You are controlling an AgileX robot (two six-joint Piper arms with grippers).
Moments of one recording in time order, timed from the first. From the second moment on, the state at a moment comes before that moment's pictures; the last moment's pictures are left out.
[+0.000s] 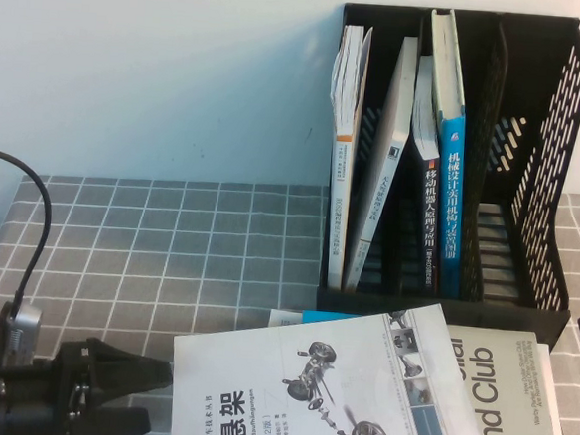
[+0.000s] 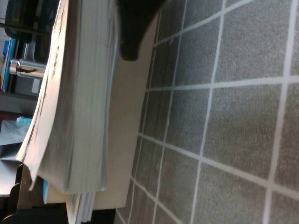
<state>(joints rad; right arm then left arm) 0.27 0.98 -0.92 0.50 0.93 -0.52 0.27 1.74 -0.47 -1.52 1.18 1.16</state>
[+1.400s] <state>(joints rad) 0.27 0.98 -0.92 0.50 0.93 -0.52 0.04 1.74 -0.49 -1.69 1.16 1.37</state>
